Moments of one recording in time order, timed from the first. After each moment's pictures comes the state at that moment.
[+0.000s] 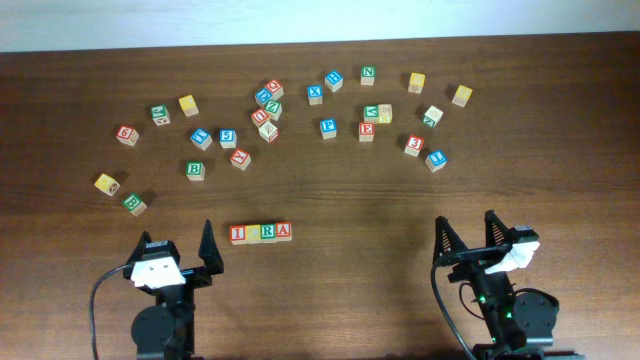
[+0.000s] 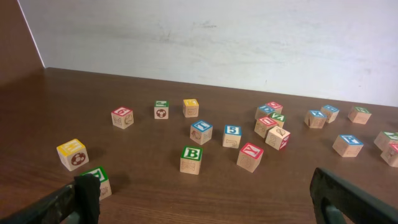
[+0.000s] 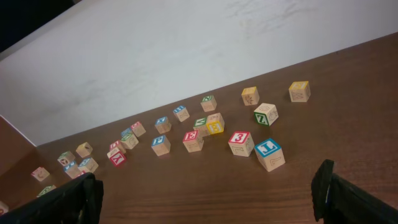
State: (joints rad) left arm 0.01 0.03 0.01 -0.07 -0.10 -0.10; right arm -0.05 0.01 0.01 -0.05 -0.25 0.41
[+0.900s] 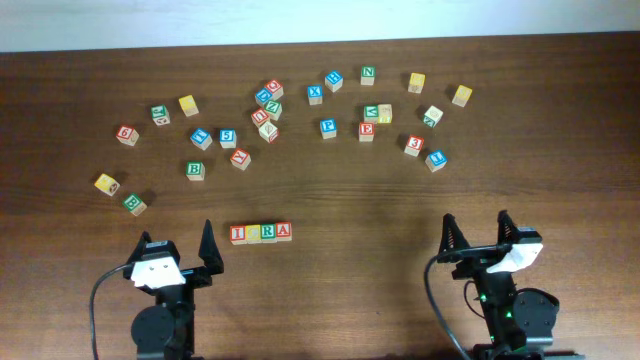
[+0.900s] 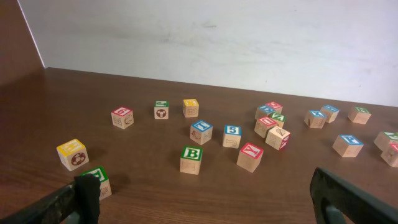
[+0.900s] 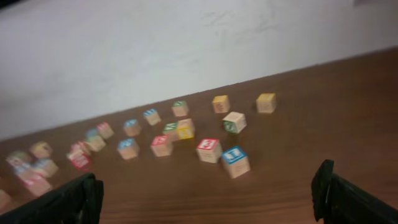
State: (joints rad) left arm 0.01 0.03 0.01 -0.07 -0.10 -0.10; right arm -0.05 0.01 0.01 -0.06 -0.15 0.26
